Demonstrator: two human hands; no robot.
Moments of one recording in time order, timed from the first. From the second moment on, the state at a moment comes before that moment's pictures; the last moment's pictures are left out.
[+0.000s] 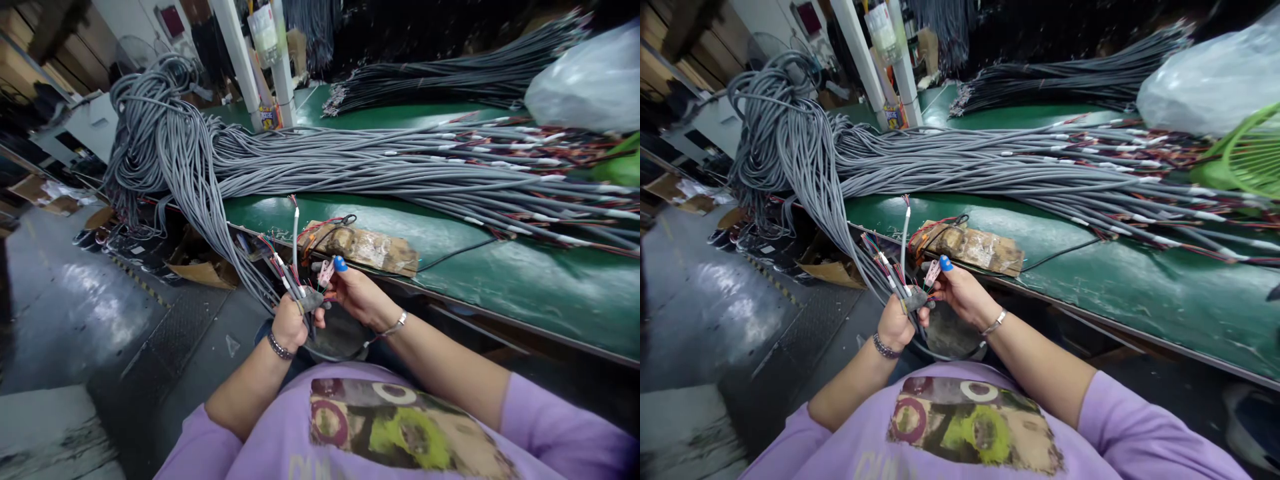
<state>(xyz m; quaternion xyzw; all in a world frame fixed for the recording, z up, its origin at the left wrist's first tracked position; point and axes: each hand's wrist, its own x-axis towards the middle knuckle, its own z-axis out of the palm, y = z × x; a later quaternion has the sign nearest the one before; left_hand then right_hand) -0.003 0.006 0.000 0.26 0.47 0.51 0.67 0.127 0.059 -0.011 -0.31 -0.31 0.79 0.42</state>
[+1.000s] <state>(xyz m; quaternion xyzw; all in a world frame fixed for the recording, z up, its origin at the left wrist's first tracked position) 0.013 -0.010 0.007 0.22 0.51 0.57 0.60 0.130 0.054 -0.019 -0.35 -0.37 0.72 0.47</state>
